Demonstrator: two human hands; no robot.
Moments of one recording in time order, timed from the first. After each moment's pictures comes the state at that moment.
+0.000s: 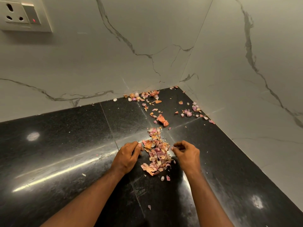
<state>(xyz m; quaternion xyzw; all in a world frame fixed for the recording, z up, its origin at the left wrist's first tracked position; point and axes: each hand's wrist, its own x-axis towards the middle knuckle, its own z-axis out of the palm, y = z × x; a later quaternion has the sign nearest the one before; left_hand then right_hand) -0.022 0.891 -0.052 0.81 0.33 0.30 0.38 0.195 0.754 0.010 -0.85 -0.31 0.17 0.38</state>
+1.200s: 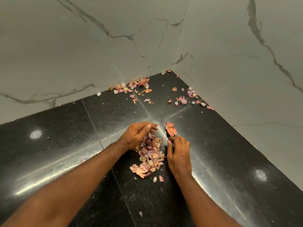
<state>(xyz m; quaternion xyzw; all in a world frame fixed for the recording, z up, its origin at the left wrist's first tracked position) 0.079 0.940 -0.027 0.79 0.20 0.21 0.54 0.209 0.753 -0.058 -0.85 -0.40 0.04 0.35</state>
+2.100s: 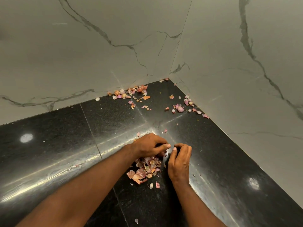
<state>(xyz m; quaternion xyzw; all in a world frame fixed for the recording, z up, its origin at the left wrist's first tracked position) 0.131 0.922 -0.028 0.93 0.10 0.07 0.35 0.209 0.752 -0.054 -0.82 -0.32 -0.01 0.47</state>
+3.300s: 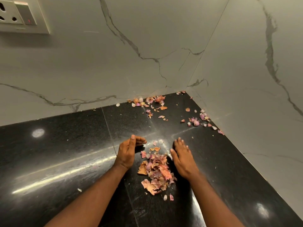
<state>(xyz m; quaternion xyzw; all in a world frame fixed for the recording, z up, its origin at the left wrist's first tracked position) 0.018 0.940 -0.049 0.57 0.34 0.39 0.64 0.241 0.806 -0.037 -0.82 -0.52 0.20 0.14</state>
